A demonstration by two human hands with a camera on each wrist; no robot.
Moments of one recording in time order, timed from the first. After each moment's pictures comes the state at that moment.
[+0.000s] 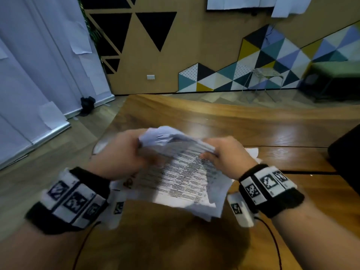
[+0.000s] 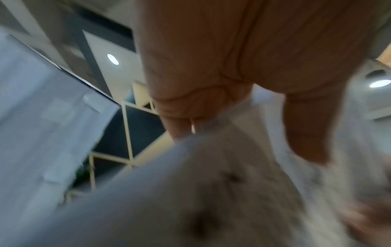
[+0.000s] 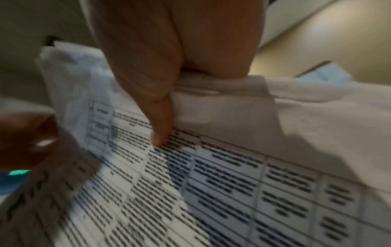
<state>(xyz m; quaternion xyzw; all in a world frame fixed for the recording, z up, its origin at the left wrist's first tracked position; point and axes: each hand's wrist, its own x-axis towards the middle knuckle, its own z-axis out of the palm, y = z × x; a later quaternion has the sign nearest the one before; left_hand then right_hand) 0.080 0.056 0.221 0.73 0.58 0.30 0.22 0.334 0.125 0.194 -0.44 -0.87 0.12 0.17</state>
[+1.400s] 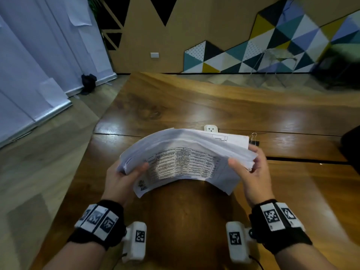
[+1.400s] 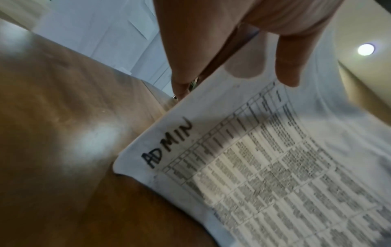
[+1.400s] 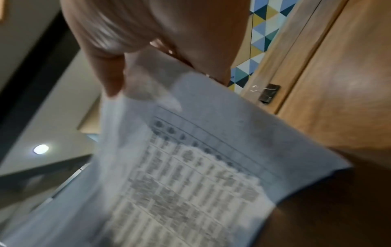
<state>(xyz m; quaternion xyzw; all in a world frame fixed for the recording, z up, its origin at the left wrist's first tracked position) 0.079 0.014 0.074 0.36 0.60 0.60 0.39 0.368 0.089 0.087 -0.43 -0.49 0.52 0.55</state>
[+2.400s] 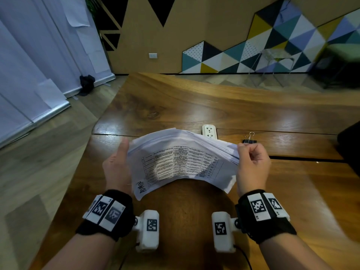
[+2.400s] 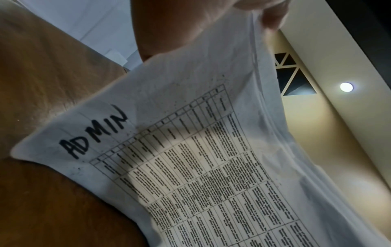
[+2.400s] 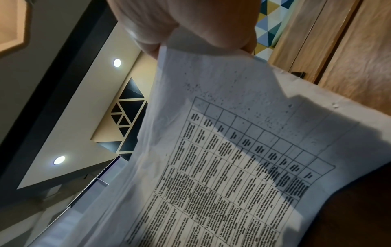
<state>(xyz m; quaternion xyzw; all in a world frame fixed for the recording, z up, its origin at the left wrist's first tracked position) 0.091 0.040 0.092 0.18 0.58 0.70 0.37 0.345 0.097 0.105 -0.54 -0.44 0.37 0.62</state>
